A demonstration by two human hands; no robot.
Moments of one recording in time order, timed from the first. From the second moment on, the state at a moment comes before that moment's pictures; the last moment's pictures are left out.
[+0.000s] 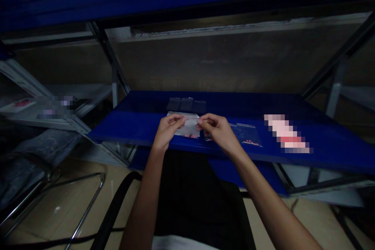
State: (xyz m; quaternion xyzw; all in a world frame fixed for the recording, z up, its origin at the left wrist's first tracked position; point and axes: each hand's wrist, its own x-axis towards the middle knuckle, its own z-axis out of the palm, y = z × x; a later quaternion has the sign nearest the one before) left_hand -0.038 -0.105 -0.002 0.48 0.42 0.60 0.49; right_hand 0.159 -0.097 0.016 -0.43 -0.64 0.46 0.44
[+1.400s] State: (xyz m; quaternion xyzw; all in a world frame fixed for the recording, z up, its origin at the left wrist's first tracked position) left_hand -0.020 -0.129 -0.021 0.60 0.47 0.55 0.35; right_hand 0.163 -0.110 0.028 -0.40 -0.79 0.33 0.32
